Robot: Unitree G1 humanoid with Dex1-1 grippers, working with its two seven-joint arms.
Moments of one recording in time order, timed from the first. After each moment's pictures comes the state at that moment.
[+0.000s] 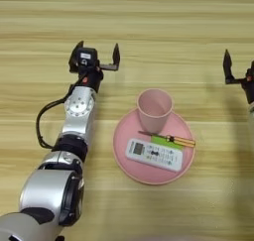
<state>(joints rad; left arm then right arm) -0.60 0.07 0.12 0.86 -0.05 -0.55 -0.10 -0.58 -0.27 -0.20 0.99 0.05 -0.82 0.13</state>
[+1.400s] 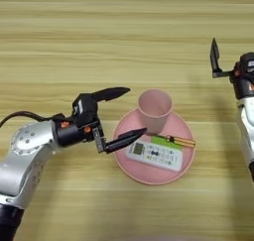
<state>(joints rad) -0.04 0.47 -0.15 -0.18 -0.44 0.04 -1.02 -0.41 -0.19 -0.12 0.51 0.00 -0.62 0.05</state>
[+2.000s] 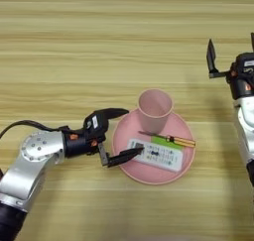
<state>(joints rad) -0.06 0.48 -0.22 -0.03 -0.24 0.01 -0.98 -0.41 -0.18 -0.11 0.51 -0.01 -0.60 0.05</state>
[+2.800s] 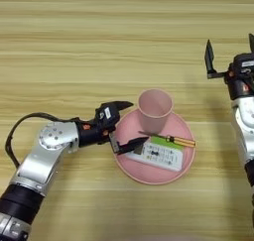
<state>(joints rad) -0.18 0.40 -0.26 0.12 -0.15 -0.01 -0.91 -0.41 -0.17 -0.10 0.51 -0.02 -0.60 0.03</state>
